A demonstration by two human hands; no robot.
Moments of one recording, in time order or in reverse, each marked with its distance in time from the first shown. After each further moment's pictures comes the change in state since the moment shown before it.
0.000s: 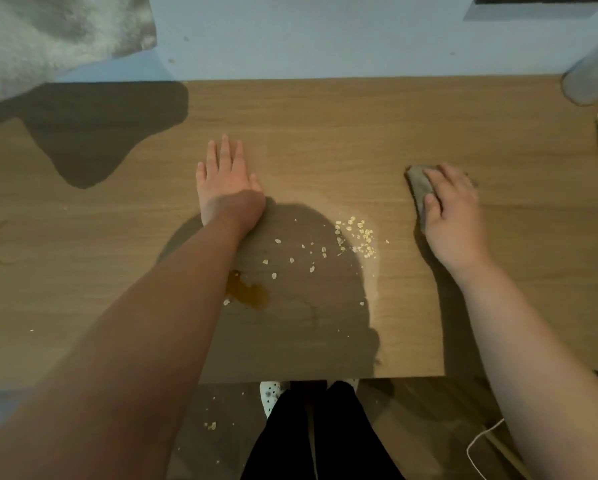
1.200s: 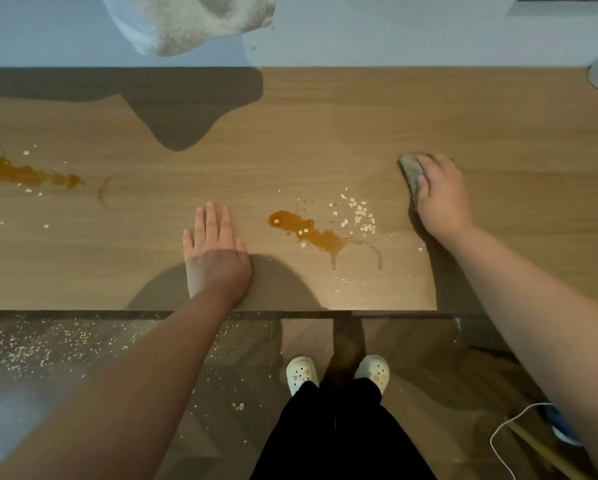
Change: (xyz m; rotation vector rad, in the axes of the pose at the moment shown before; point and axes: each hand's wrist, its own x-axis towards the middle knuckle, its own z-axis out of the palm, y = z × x) left_hand -0.164 -0.150 0.011 -0.034 0.028 -0.050; right_hand -0.040 -0.070 0.048 -0.156 -0.014 -0.078
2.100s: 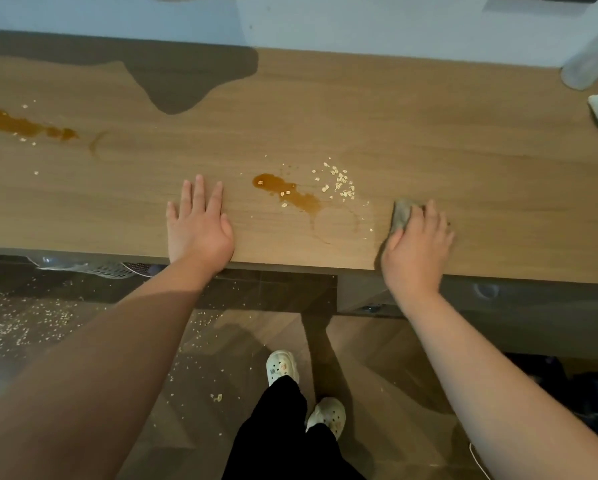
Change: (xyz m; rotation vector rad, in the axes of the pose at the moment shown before) left_hand -0.028 -0.003 0.009 0.066 0.033 0.022; right_hand -0.147 -0.024 0.013 -0.109 0.076 0.229
